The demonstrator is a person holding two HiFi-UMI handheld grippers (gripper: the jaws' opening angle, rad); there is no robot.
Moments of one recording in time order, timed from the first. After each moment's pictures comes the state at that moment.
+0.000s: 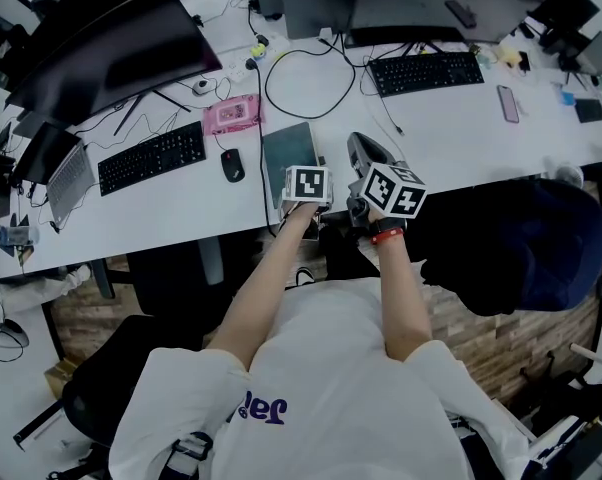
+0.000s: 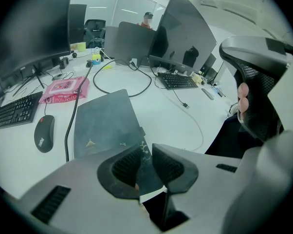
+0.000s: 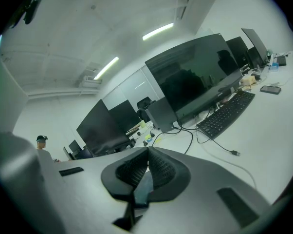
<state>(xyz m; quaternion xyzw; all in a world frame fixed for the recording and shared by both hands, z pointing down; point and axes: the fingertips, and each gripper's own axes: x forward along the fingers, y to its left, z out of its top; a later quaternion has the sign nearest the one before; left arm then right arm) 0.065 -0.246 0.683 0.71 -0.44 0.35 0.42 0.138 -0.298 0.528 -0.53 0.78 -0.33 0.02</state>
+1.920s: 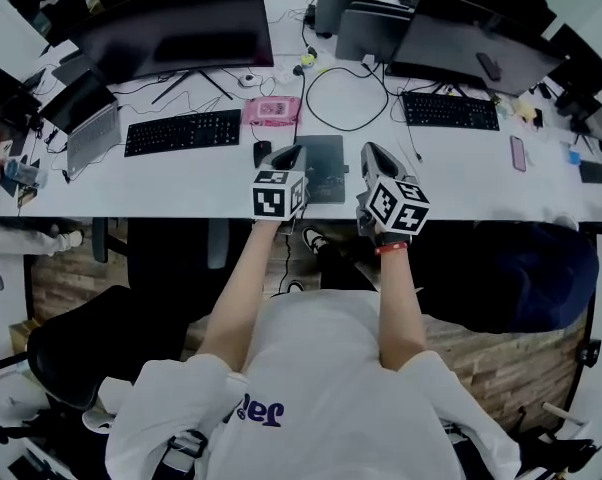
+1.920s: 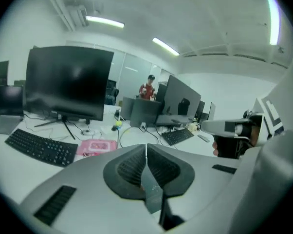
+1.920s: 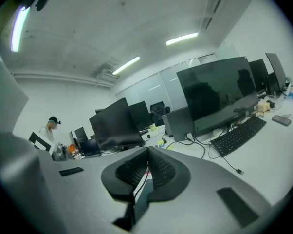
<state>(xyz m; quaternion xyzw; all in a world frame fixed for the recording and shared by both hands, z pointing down) -0.058 -0.235 0.511 0.80 -0.55 0.12 0.23 0.080 -0.244 0.469 -0.51 0.83 -0.23 -0.02</state>
